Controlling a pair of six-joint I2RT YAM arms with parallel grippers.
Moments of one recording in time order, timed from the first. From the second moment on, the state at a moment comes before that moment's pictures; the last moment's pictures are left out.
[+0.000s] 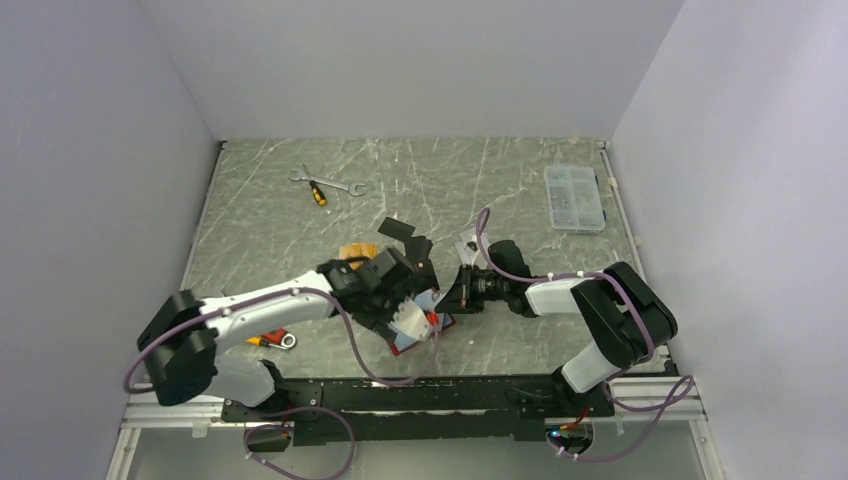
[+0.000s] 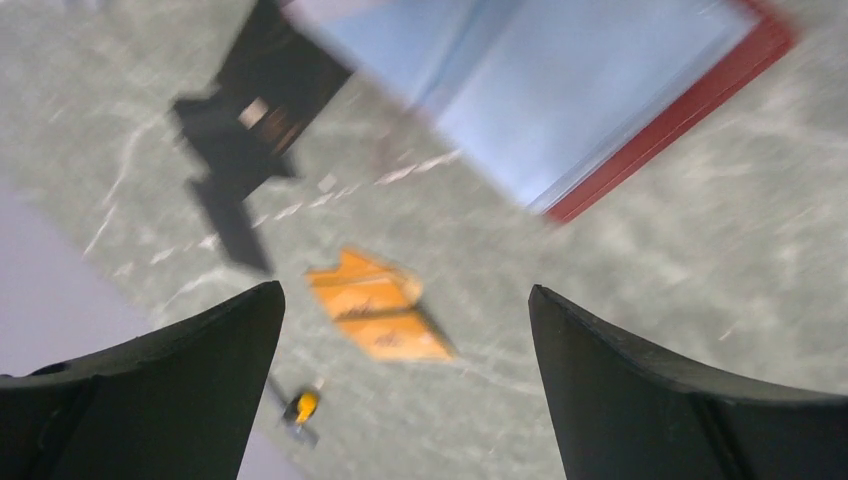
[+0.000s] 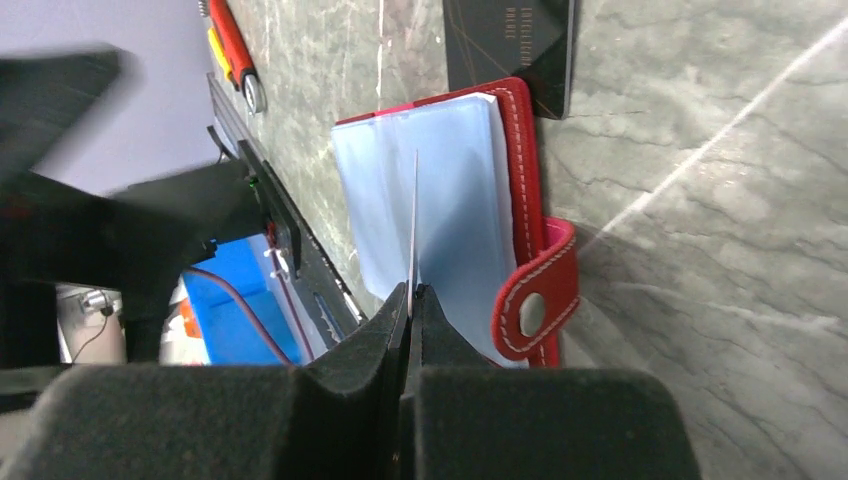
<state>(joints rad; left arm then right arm) -1.00 1.39 0.88 -0.59 -0.04 1.15 0.51 1.56 0.46 0.38 -0.71 0.82</state>
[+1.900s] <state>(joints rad) -0.92 1.46 0.73 -0.49 0.35 1.61 0.47 1.64 0.46 0.55 -0.73 0.77</state>
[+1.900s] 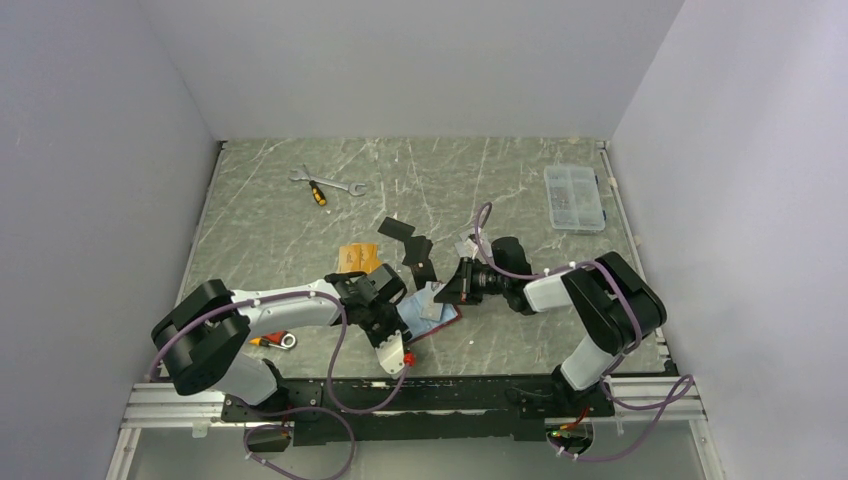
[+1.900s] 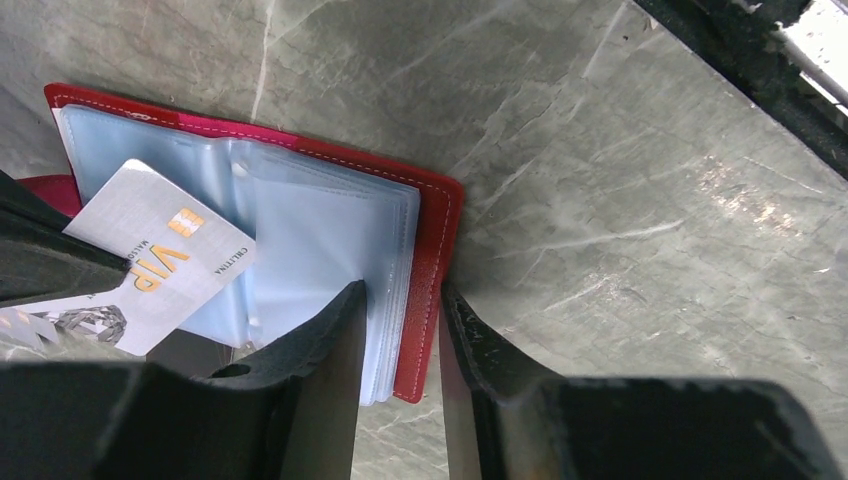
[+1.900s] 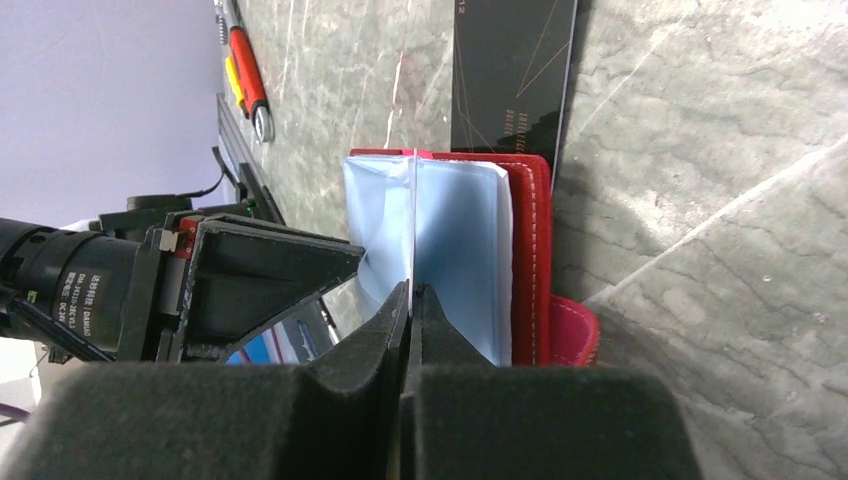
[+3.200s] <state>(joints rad) -0.94 1.37 0.62 -0.35 0.30 1.58 0.46 1.72 0.39 0.79 -0.78 0.84</state>
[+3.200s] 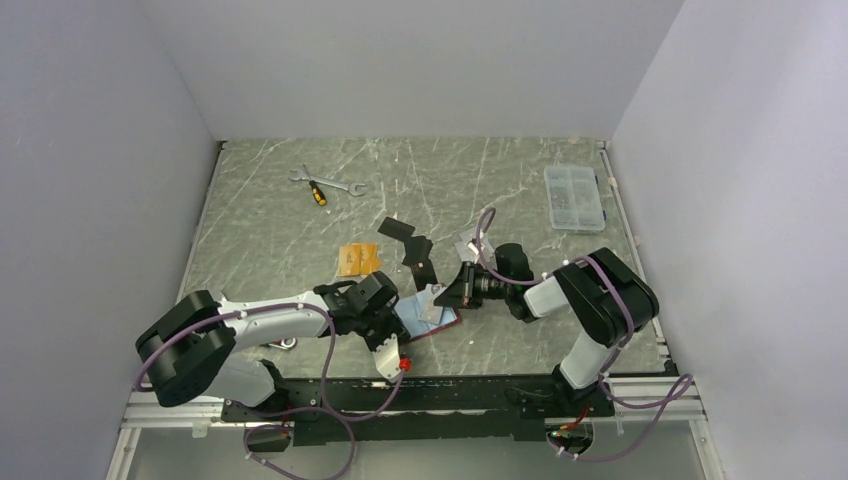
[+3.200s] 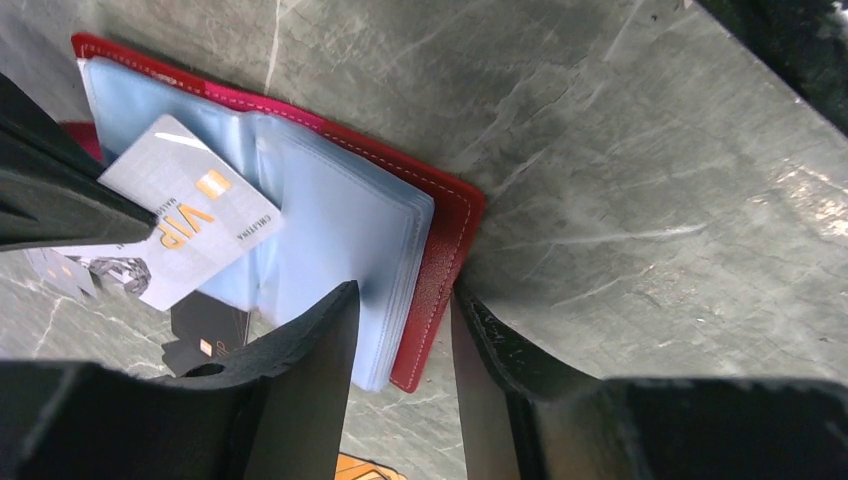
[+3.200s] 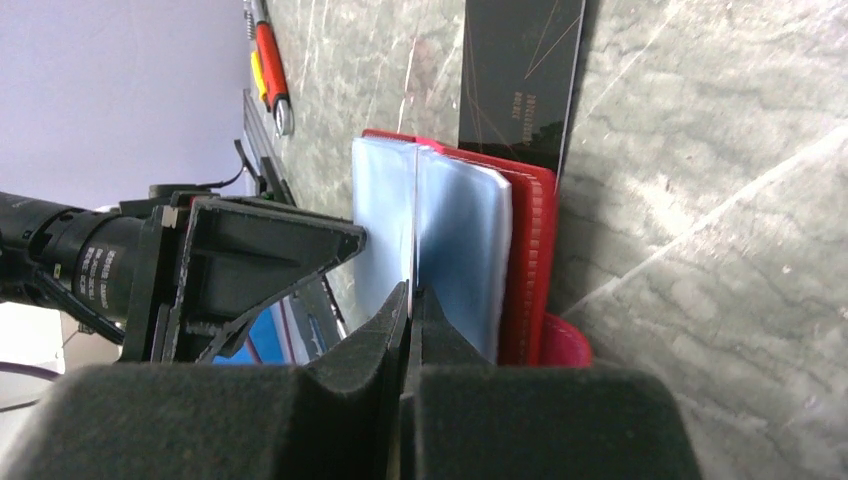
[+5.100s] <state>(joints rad) -0.95 1.30 0.50 -0.22 0.19 1.68 0.50 1.74 0.60 0.28 -0.84 0.60</state>
